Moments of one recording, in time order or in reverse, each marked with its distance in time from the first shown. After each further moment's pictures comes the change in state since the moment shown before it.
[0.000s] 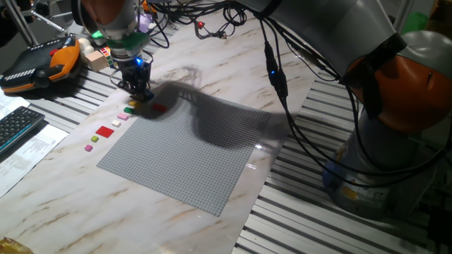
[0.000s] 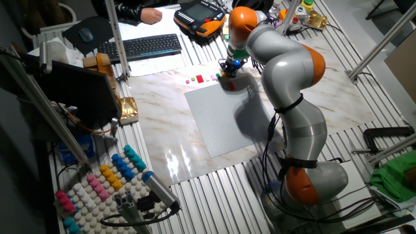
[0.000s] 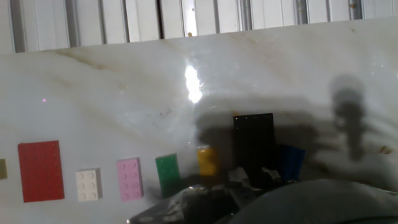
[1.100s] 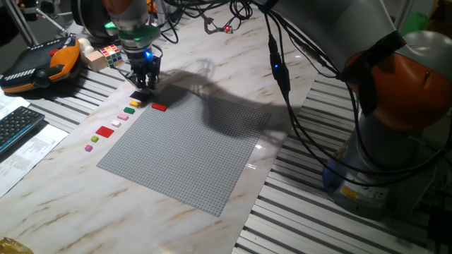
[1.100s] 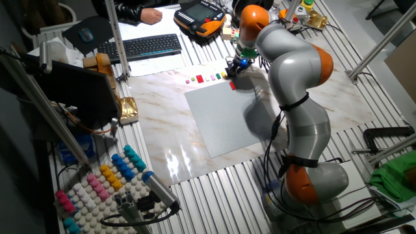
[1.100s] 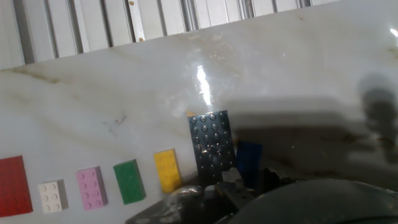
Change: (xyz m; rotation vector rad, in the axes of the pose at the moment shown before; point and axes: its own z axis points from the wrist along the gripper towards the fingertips) arm 0.006 -0.030 0.009 -0.069 -0.018 0.095
